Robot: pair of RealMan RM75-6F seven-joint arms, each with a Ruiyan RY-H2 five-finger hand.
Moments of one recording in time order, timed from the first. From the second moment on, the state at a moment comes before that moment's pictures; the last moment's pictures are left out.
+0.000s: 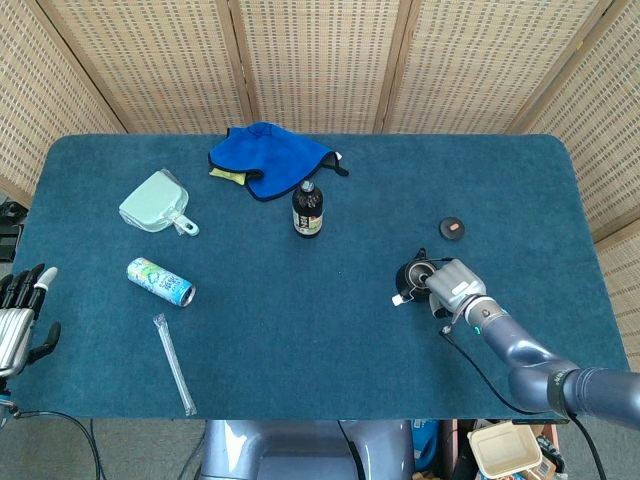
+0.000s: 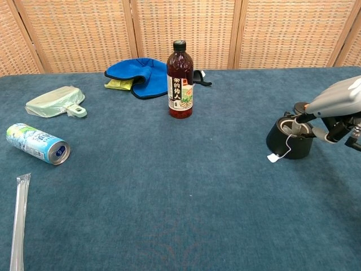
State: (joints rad) left arm -0.15 -1.12 -0.05 -1.59 1.38 1.37 0.13; right arm 1.10 -1.15 -0.21 -1.63 -0.72 0.66 -0.66
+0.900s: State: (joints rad) left arm -0.12 -1.12 -0.05 -1.61 1.41 1.45 0.12; right arm 0.79 -1.00 -0.10 -1.79 -1.09 1.16 -0.37
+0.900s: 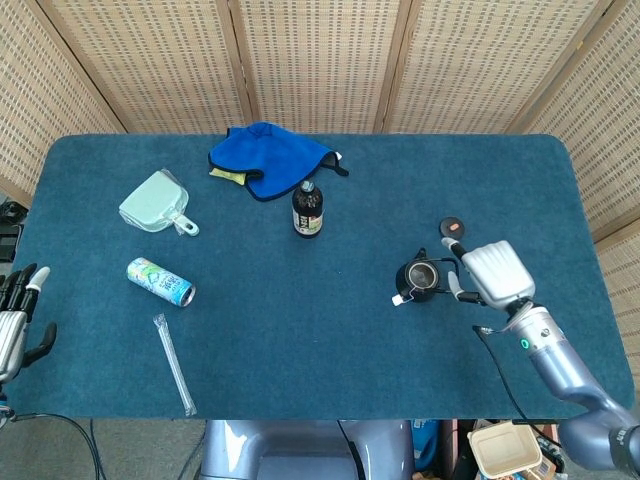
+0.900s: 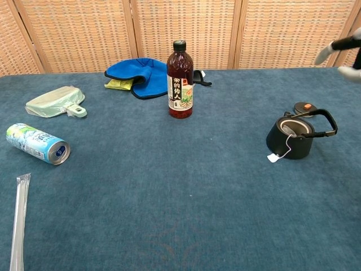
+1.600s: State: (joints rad) left arm -0.03 -1.15 -0.01 -1.62 1.51 1.58 0.09; right arm 0.36 -1.16 -0.07 -1.73 -1.29 1.57 -0.22
